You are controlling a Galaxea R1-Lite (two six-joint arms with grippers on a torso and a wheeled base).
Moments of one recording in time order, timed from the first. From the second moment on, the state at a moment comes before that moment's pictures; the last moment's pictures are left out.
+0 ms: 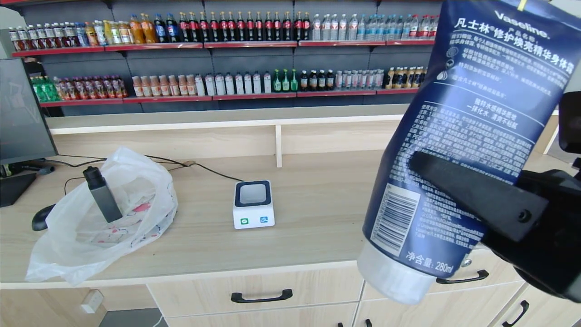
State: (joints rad) left arm 0.00 0.00 0.00 0.00 0.00 0.00; right arm 0.75 1.47 -0.45 -1.57 0.53 0.65
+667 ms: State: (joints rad) left arm 0.00 0.00 0.00 0.00 0.00 0.00; right arm 0.76 1.49 -0.55 -1.57 0.53 0.71
